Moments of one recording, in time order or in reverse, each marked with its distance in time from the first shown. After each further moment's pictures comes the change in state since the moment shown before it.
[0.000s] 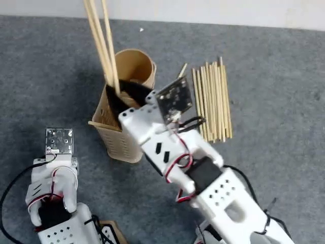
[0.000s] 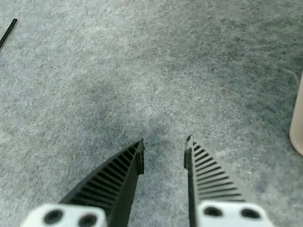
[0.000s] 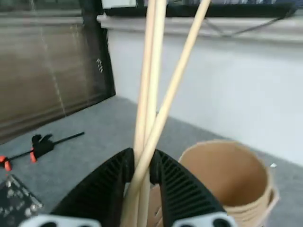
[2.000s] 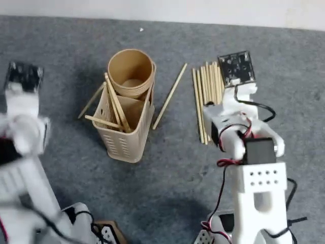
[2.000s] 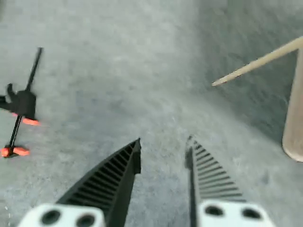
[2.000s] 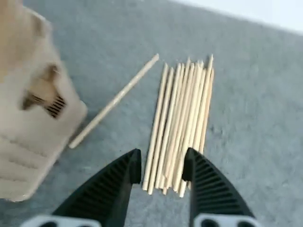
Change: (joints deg) left arm -1.8 63.4 -67.4 16.4 -7.9; right arm 36.8 1.7 -13.6 50.7 12.6
